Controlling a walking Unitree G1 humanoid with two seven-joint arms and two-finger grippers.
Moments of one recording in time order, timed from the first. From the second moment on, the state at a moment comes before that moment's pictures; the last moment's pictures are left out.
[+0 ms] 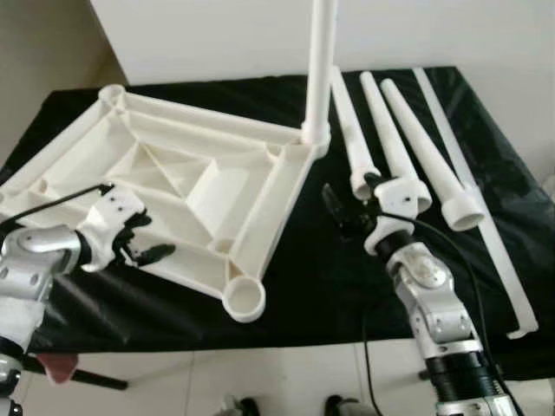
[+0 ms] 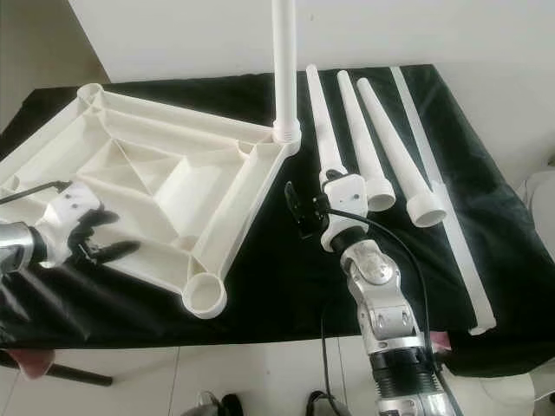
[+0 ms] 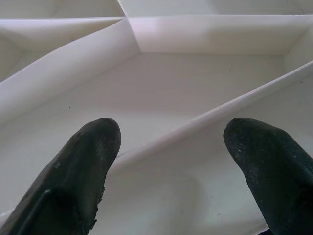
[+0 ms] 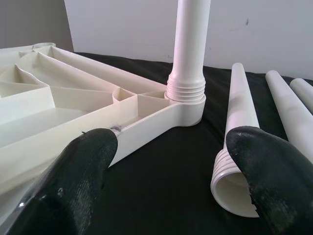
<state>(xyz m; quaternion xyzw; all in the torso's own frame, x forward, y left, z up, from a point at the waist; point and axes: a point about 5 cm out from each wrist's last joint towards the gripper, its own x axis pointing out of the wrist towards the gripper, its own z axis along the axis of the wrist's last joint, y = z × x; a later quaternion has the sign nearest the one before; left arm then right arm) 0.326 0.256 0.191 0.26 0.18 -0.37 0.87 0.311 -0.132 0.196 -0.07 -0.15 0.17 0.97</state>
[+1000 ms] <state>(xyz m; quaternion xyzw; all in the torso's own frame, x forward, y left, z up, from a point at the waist) 0.351 0.243 0.178 0.34 0.19 -0.39 0.83 0.307 -0.135 0.195 -0.09 -0.14 0.18 0.97</state>
